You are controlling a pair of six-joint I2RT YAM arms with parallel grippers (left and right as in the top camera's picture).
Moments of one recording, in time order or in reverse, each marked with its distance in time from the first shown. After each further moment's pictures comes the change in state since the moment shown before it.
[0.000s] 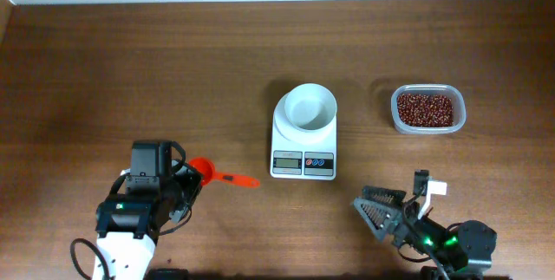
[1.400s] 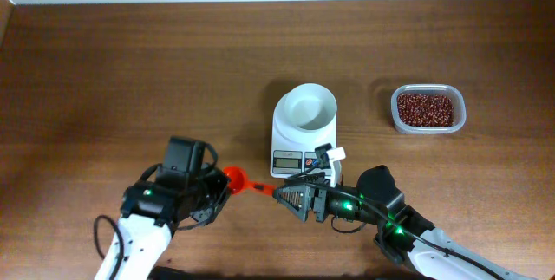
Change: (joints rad) left arm -0.211 0.098 -0.002 0.020 0.127 -0.165; right arm 0.785 1.144 0.283 0.703 0.441 0.011
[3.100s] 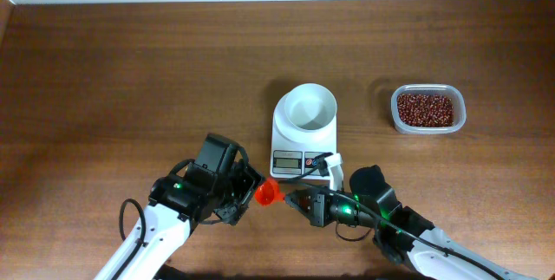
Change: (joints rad) left arm -0.200 0.094 0.000 0.137 0.020 -0.115; right arm 0.001 0.003 0.003 -0.227 0.027 -0.068
